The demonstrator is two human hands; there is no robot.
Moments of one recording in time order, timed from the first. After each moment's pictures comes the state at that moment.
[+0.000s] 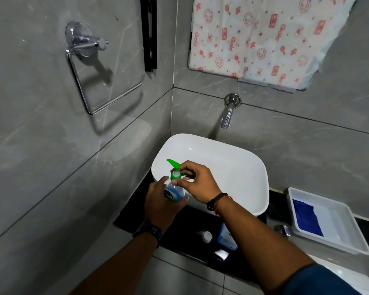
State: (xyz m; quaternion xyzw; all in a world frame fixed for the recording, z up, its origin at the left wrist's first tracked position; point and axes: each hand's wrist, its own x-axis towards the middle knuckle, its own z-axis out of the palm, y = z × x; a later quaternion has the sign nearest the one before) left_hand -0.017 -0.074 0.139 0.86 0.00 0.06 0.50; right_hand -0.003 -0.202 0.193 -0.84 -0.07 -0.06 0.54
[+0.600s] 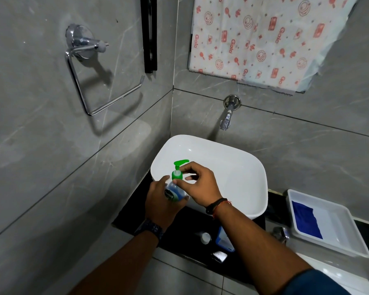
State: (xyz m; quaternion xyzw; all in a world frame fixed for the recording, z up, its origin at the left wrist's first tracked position) left_hand -0.016 -0.081 0.145 0.86 -0.01 0.07 0.50; right_hand -0.011 -0.201 0.191 -0.83 -0.02 -0.11 0.55
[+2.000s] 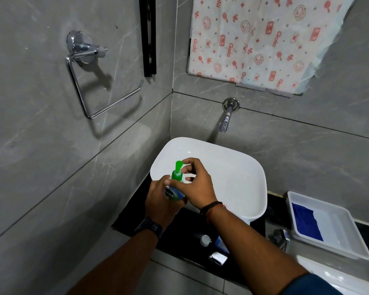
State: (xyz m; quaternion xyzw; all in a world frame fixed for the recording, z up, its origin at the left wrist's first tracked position) left_hand -0.013 -0.083 0.149 0.85 -0.02 0.10 0.52; right_hand -0.011 -0.193 0.192 -0.80 0.02 -0.13 0.58
